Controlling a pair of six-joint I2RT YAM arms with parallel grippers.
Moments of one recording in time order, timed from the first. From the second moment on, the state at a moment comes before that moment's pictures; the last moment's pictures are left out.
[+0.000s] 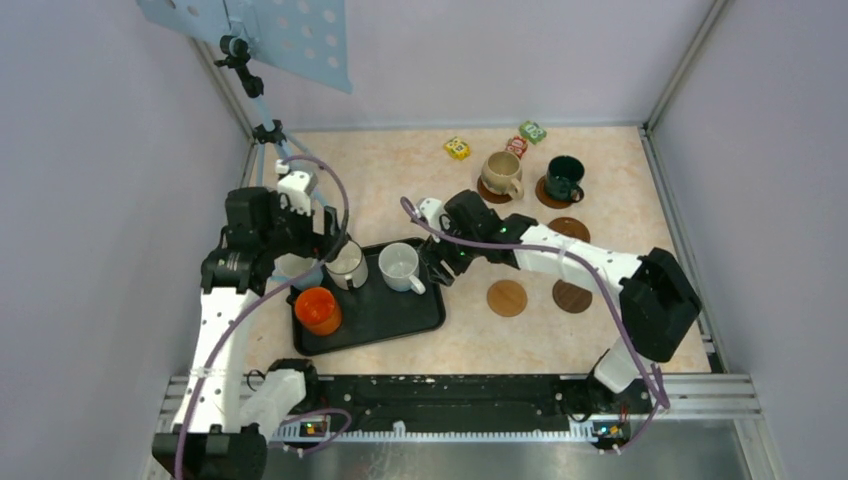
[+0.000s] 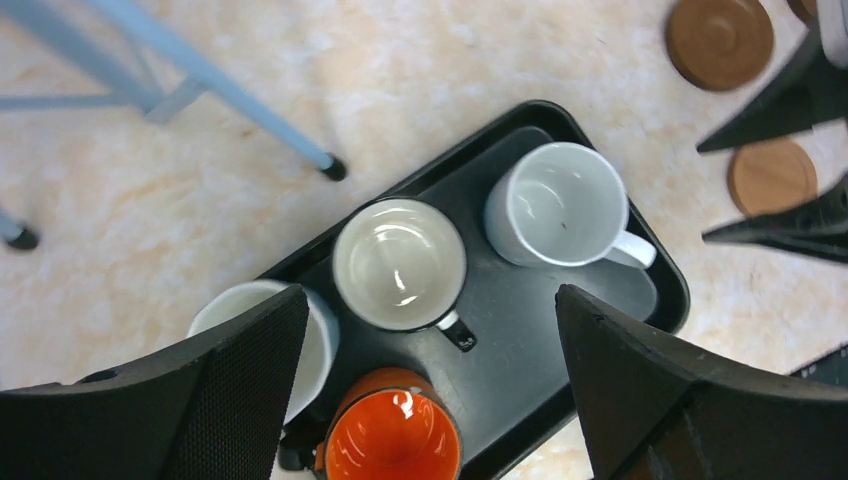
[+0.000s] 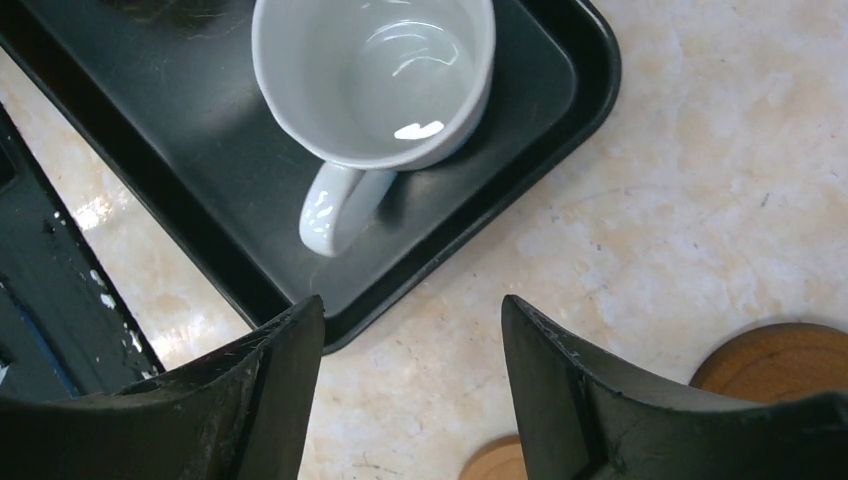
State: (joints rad) left arm -0.06 0.95 1.06 -0.74 0.39 0.14; right arm 0.83 1.61 1.19 -0.42 -0.25 -0.09
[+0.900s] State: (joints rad) left arm 0.14 0.90 1.01 -0.68 0.46 0.05; right arm 0.97 1.90 1.33 -0.39 -0.07 0.03
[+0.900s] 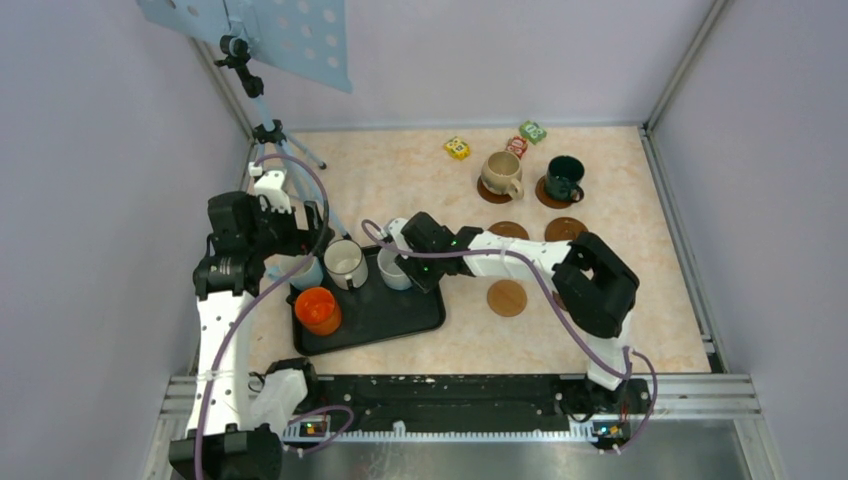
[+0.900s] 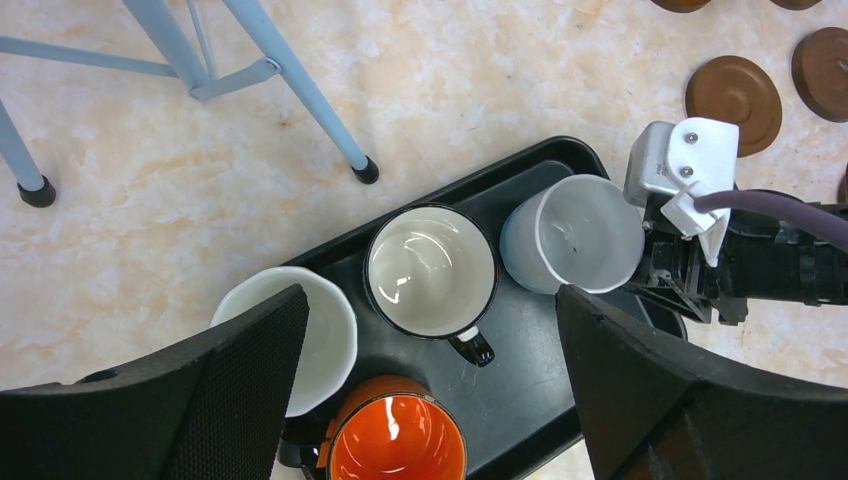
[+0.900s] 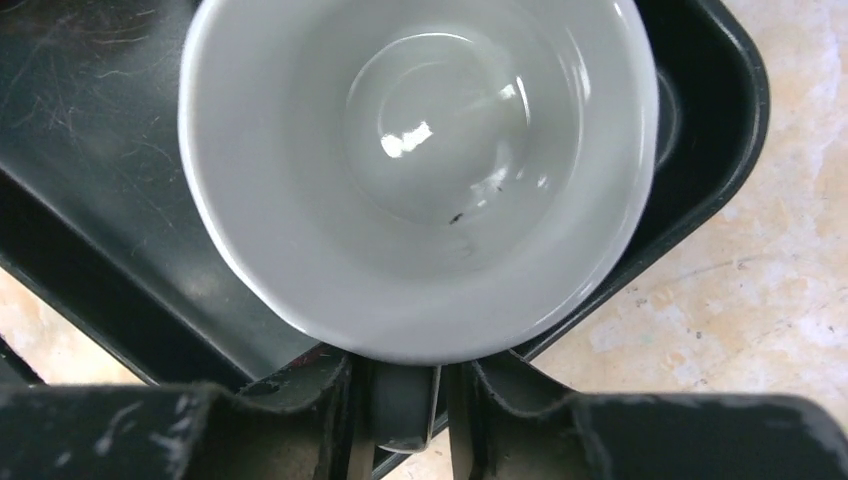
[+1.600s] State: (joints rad) left arm 0.14 0.90 0.99 -0.67 0.46 0.06; right arm 0.81 1.69 1.27 -0.49 -0.20 -0.14
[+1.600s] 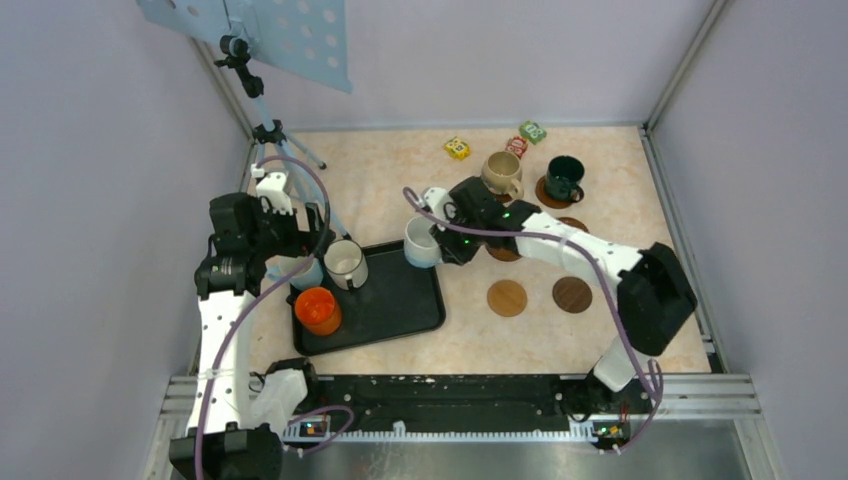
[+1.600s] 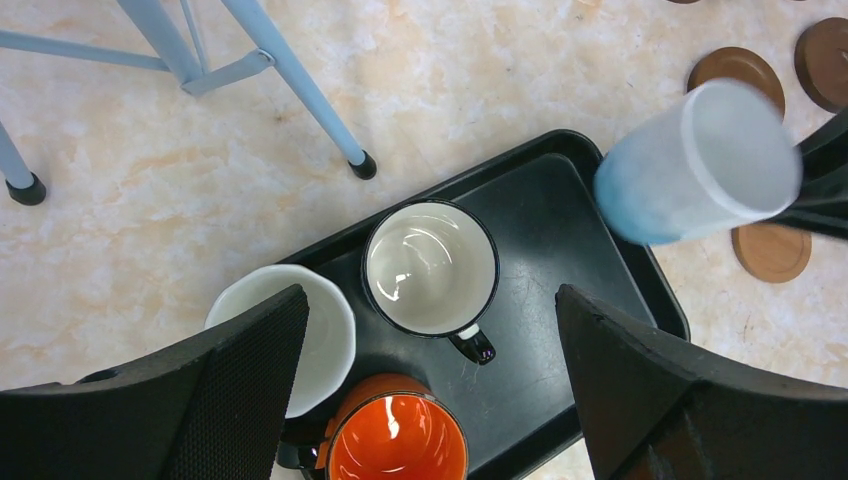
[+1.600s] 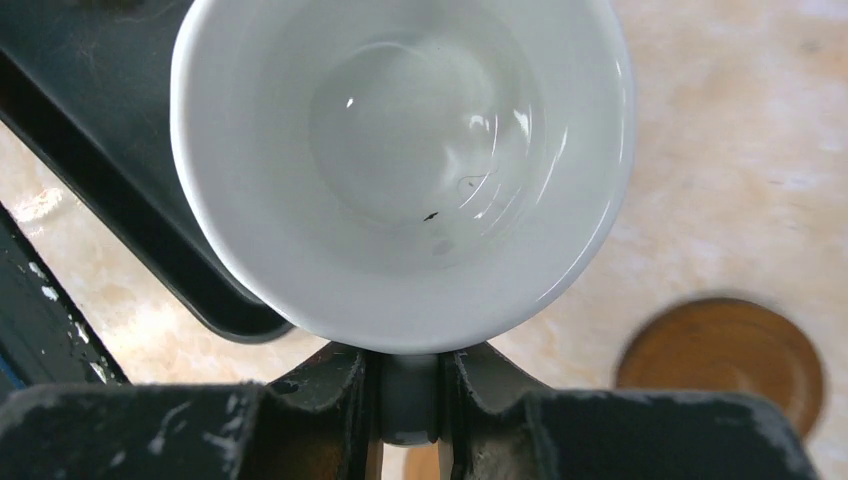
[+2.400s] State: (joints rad) left arm 0.14 0.95 0.99 -0.70 0.65 0.16; right arm 0.10 1.34 1.07 -0.70 -0.37 -0.44
